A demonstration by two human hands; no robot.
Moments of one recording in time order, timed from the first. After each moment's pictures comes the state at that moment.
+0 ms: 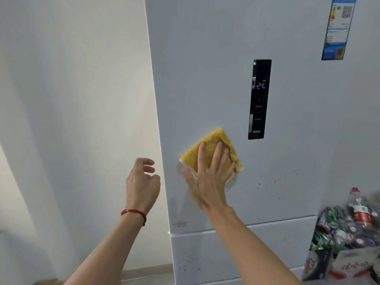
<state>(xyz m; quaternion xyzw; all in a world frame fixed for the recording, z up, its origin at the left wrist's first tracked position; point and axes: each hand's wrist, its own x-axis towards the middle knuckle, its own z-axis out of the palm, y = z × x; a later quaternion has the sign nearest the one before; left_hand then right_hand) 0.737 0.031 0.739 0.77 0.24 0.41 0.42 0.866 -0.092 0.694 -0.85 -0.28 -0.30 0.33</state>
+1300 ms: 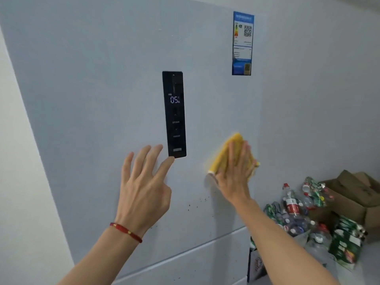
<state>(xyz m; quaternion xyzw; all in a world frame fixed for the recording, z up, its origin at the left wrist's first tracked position) 0.867 -0.113 0.764 0.89 -0.05 0.45 -0.03 1.073 -0.325 0.687 -0.84 -0.15 -0.43 0.30</state>
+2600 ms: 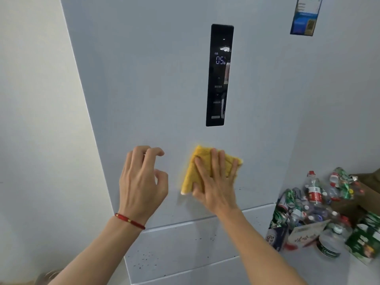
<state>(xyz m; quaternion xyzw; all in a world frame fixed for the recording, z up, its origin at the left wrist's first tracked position) 0.832 -0.054 0.702 0.83 0.03 0.54 0.13 1.004 -0.210 0.598 -0.81 -0.32 -0.47 0.14</state>
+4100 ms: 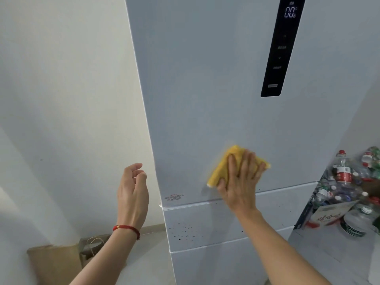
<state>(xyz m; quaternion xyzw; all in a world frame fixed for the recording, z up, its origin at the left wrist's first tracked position) 0.763 0.056 0.622 0.72 0.27 0.36 0.52 0.962 -0.154 0.525 -0.82 -0.25 -0.47 0.21</state>
